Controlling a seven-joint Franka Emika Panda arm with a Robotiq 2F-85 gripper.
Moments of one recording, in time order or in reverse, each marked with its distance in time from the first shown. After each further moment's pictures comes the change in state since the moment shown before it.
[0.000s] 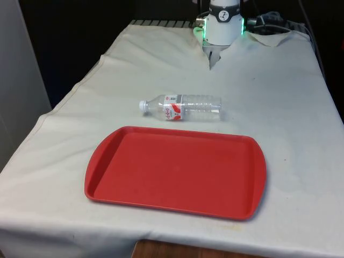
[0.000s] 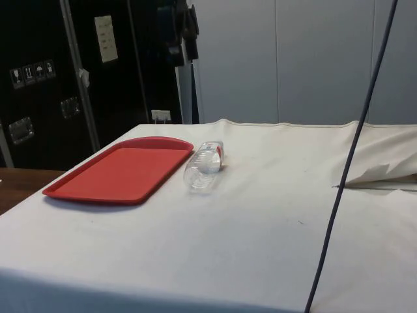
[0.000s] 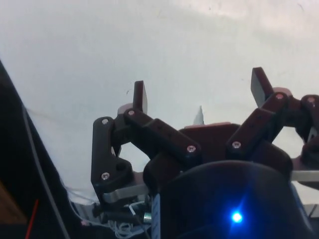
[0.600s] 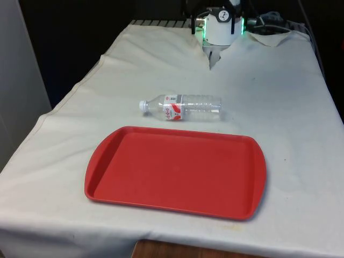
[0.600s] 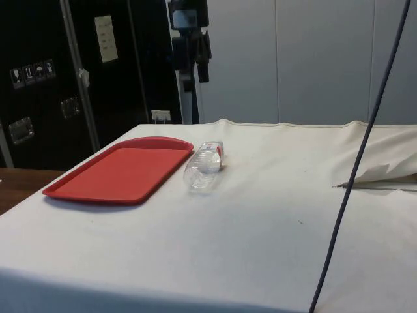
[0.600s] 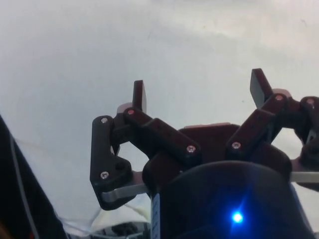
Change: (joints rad) arm -0.011 -0.011 -0.019 -0.179 -0.004 0.229 0.016
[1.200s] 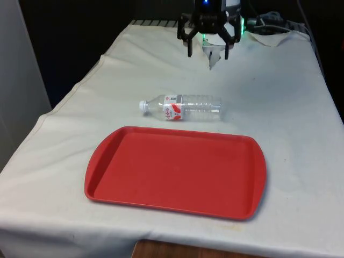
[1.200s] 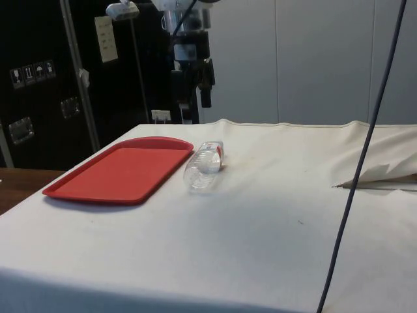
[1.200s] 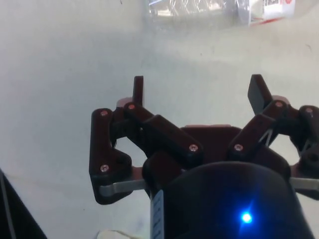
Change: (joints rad) arm -0.006 0.101 -0.005 -0.035 0.003 0.147 0.097
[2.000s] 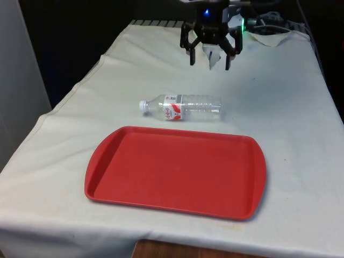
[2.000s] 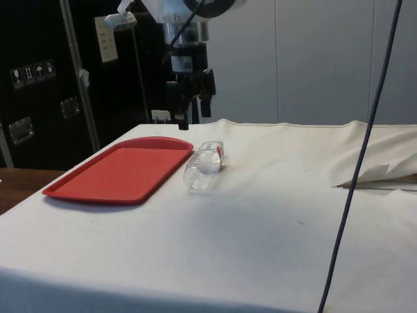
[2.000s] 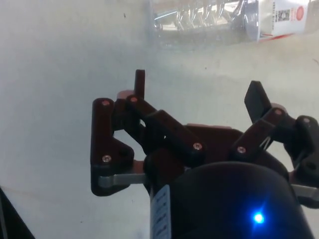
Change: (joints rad) arm 0.000 0.049 0.013 -0.003 0.000 0.063 0.124
